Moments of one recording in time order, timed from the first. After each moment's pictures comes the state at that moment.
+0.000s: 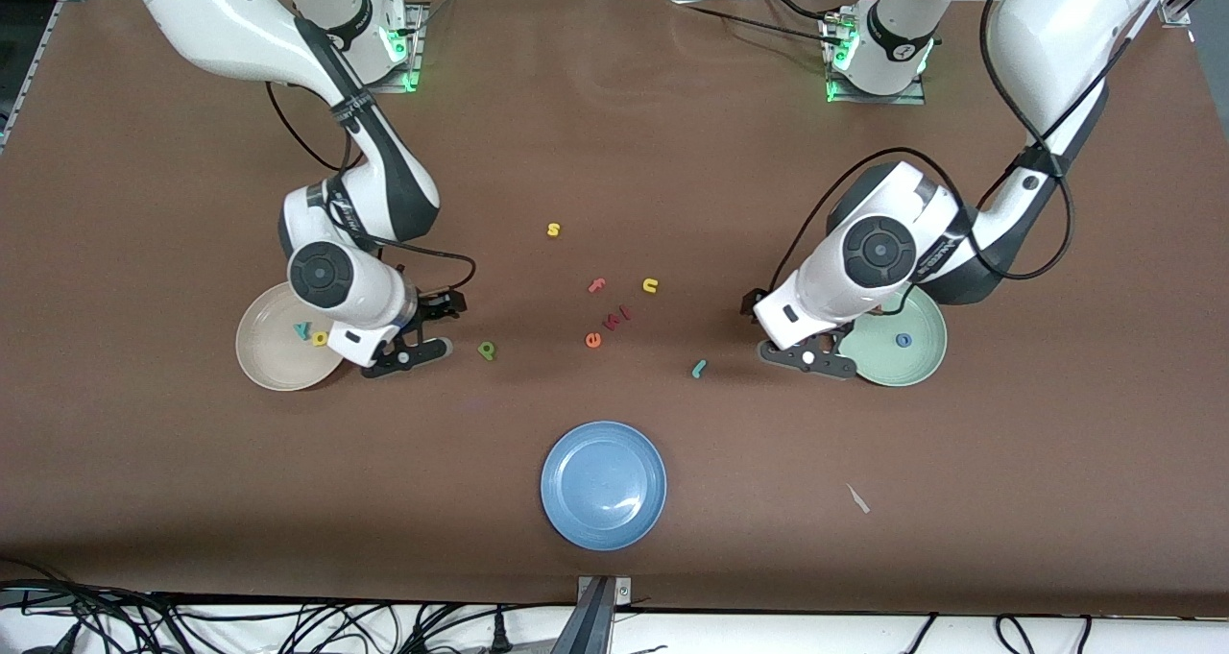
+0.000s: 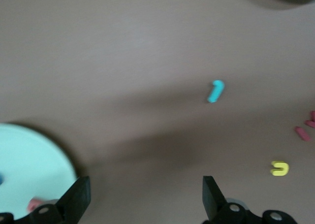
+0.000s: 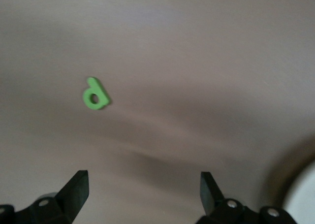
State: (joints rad) left arm 0.23 0.67 -0.78 -1.64 0.42 2.06 -0.40; right arm 0.21 0.57 0.17 -1.77 -0.04 2.23 0.01
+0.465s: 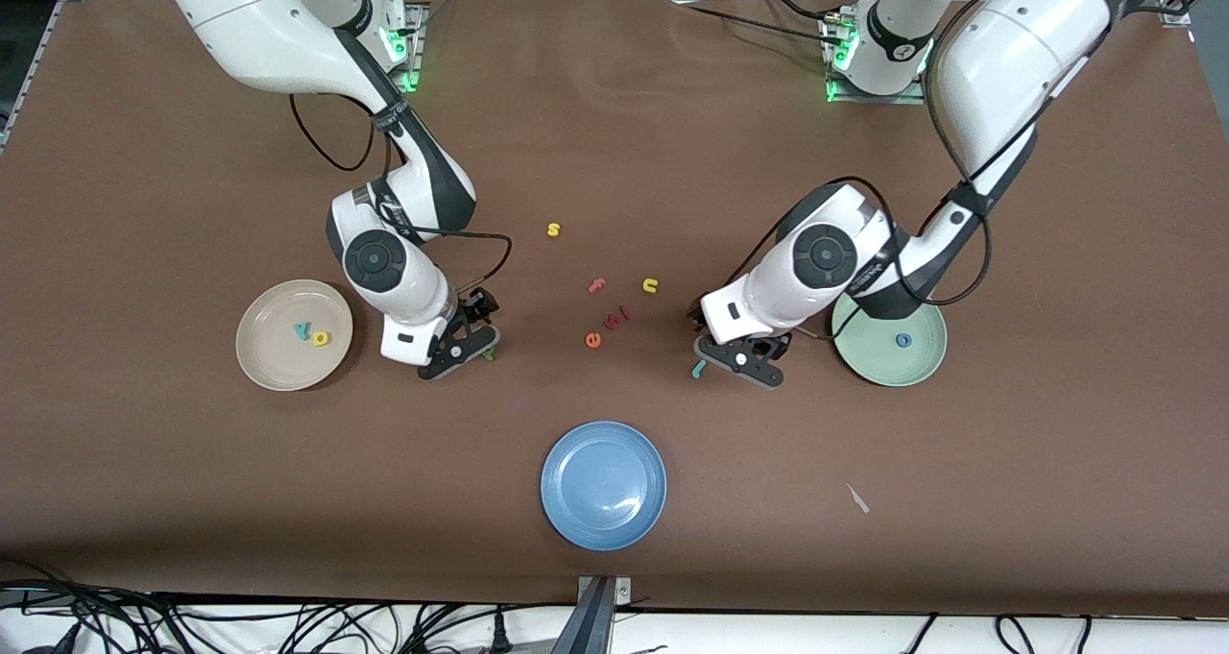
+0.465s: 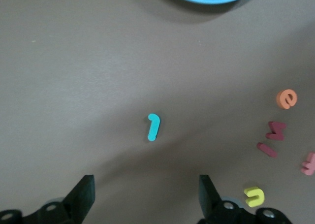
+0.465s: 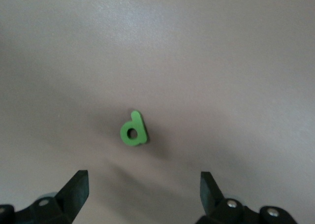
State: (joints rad) left arm 0.09 0.77 -0.69 -1.64 0.44 2.29 -0.28; right arm 0.27 0.63 0.17 -1.77 -0.11 2.39 -0.11
